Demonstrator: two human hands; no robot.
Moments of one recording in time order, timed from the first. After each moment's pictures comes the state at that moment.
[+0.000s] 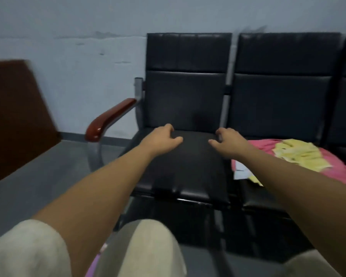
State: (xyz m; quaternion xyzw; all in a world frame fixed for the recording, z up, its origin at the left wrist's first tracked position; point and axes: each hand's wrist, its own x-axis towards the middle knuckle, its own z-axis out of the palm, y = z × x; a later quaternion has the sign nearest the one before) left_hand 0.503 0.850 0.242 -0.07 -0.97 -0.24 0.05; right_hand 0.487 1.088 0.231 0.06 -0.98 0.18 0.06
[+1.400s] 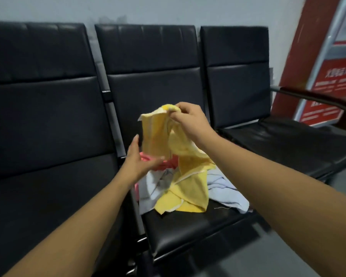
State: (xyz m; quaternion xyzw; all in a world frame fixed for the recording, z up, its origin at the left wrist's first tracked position) left_hand 0.360 1.133 0.166 -0.24 -0.80 -0.54 -0.07; right_hand 0.421 1.312 0.260 -0.05 -0.80 0.52 0.28
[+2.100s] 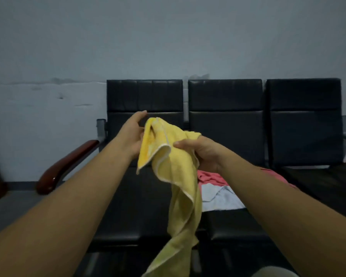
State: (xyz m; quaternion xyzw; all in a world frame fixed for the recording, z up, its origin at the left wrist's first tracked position) left_hand 0.522 0.924 0.380 -0.03 -0.54 -0.84 -0.11; right_hand 0.540 1.118 0.342 0.10 -0.65 0.74 -0.14
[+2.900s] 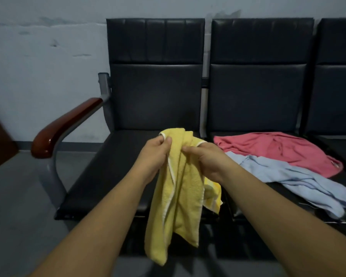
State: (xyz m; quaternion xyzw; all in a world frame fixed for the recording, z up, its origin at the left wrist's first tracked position) left_hand 0.473 0.909 0.207 -0.02 -0.76 -0.65 -0.02; right_hand 0.466 1.077 0.187 -0.03 -0.64 0.76 -0.11
